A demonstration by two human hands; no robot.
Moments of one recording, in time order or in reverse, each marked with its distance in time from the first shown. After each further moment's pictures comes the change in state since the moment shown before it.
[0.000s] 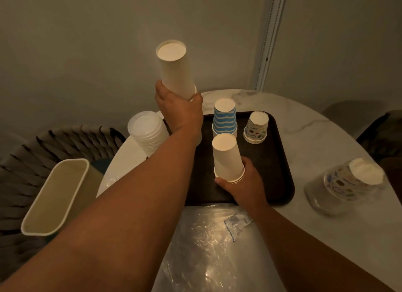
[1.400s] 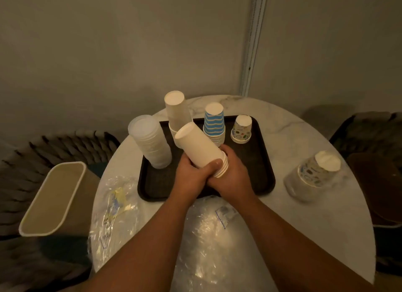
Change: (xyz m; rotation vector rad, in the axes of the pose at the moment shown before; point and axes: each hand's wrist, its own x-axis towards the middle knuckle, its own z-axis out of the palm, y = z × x) left_hand -0.119 -0.056 -0.070 -0.307 -0.648 -0.312; right_hand -0.037 -0.069 -0.022 0.040 0.020 -0.176
